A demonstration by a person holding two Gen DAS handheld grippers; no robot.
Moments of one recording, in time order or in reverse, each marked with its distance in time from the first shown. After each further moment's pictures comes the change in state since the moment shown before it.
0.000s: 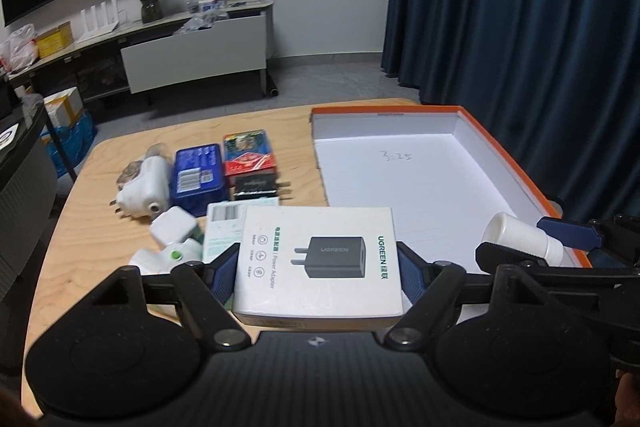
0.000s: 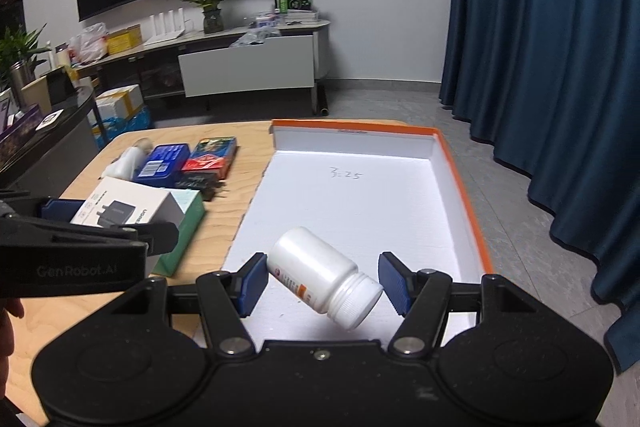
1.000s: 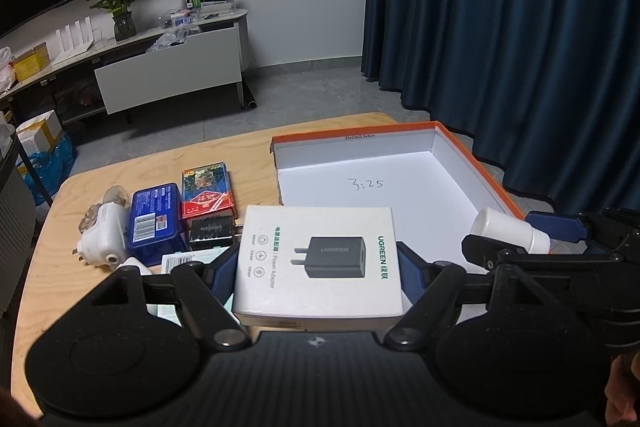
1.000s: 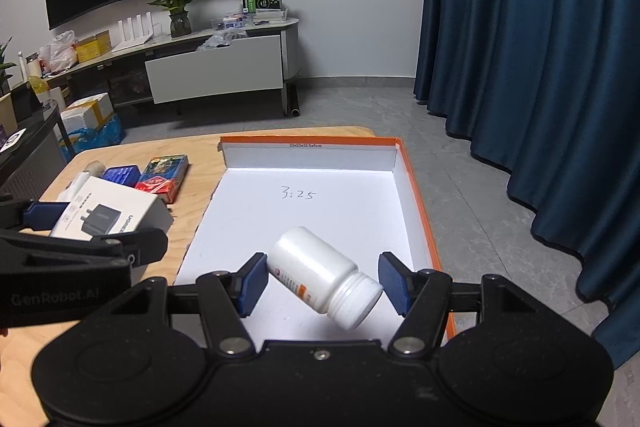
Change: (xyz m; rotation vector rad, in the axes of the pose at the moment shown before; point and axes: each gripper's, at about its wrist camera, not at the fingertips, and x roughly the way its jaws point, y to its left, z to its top) left arm 0.023 -0.027 0.032 0.040 -0.016 -0.034; right arm 0.031 -0.033 0.028 0.038 0.015 -0.059
